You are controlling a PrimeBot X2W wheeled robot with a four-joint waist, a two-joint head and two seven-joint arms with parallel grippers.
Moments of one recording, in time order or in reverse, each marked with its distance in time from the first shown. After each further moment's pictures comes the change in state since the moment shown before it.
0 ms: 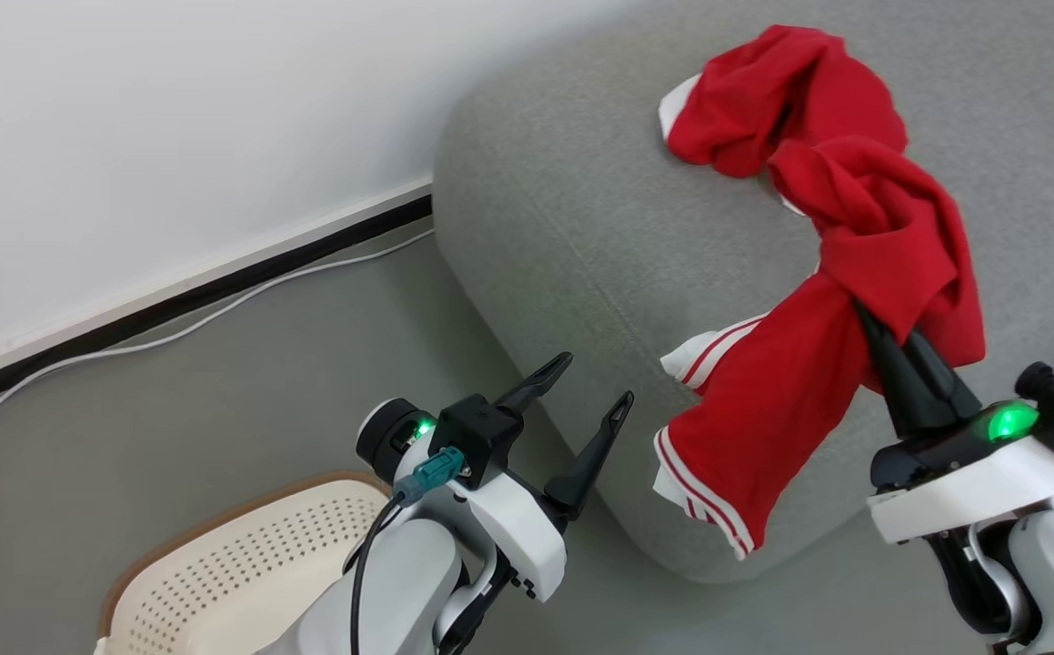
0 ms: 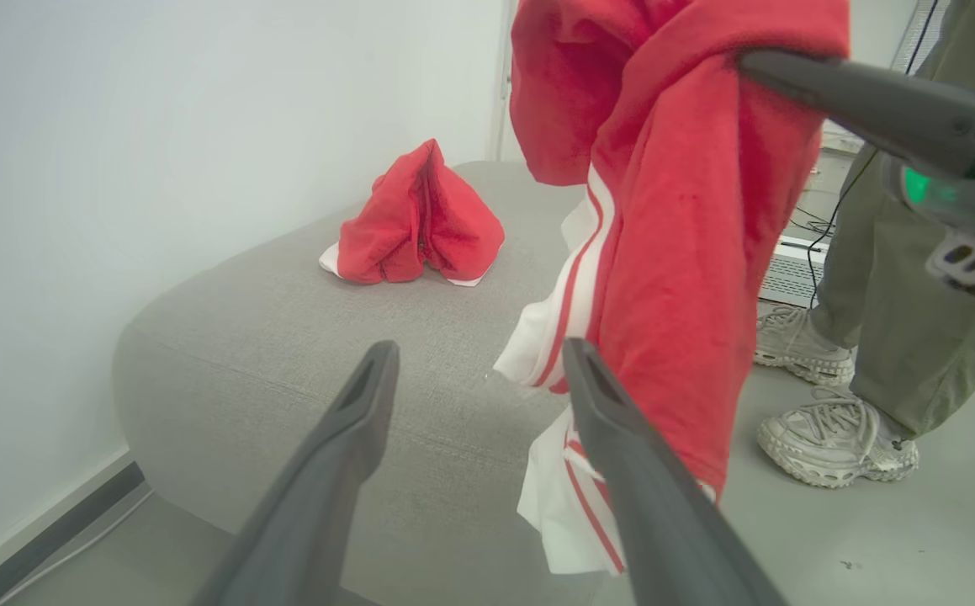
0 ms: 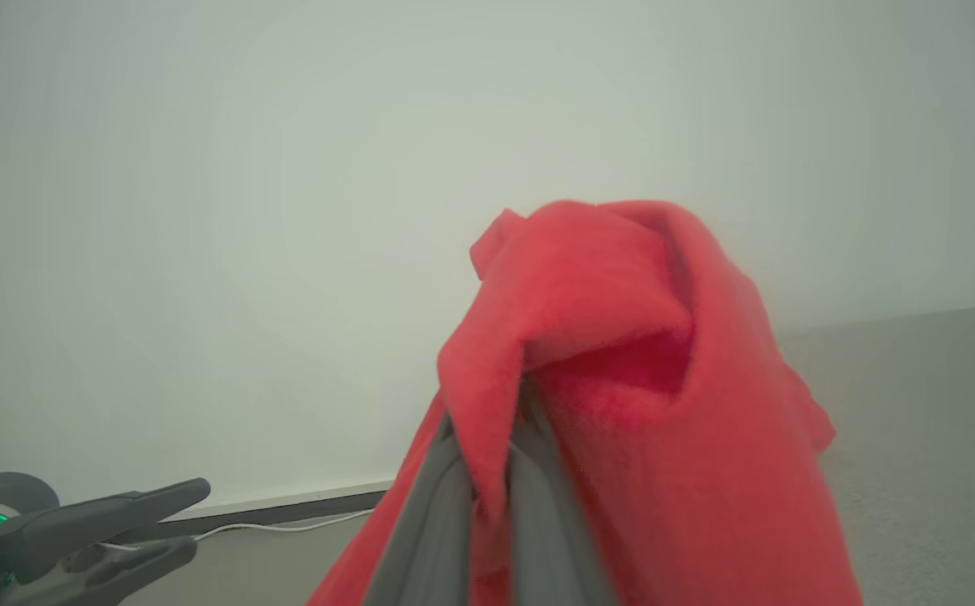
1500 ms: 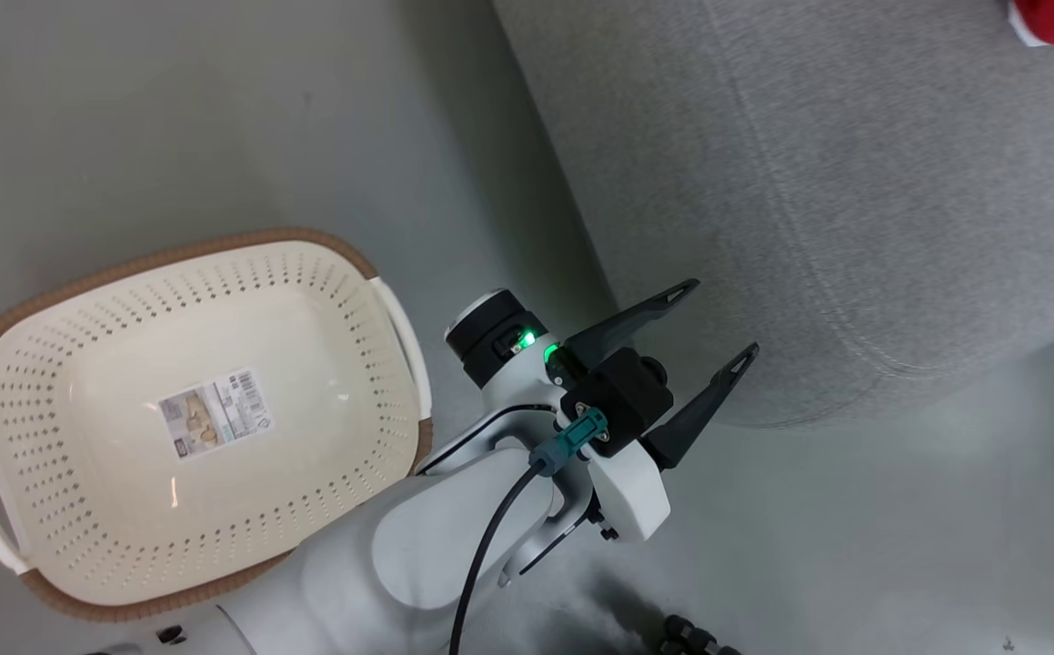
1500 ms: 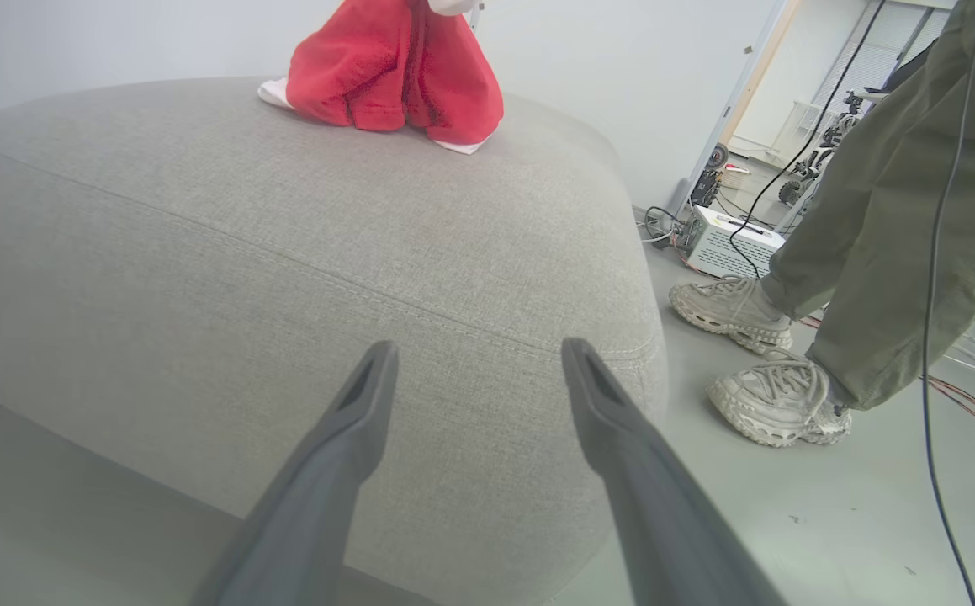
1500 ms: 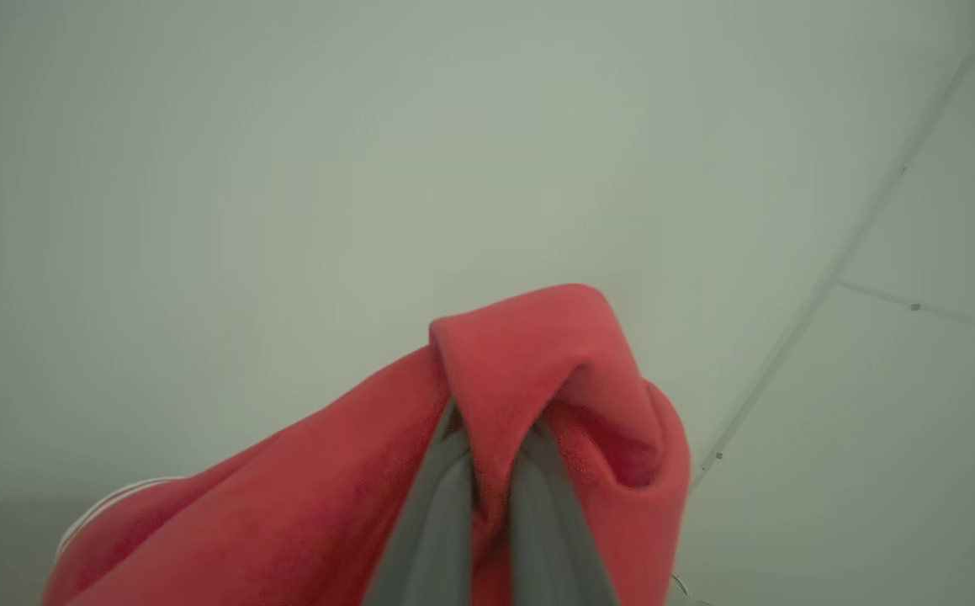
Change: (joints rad) left arm -0.319 0.022 -0.395 -0.059 -0.068 0.173 0.000; right arm -0.495 -0.426 -0.543 0.225 -0.078 0.001 -0.001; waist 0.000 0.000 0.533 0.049
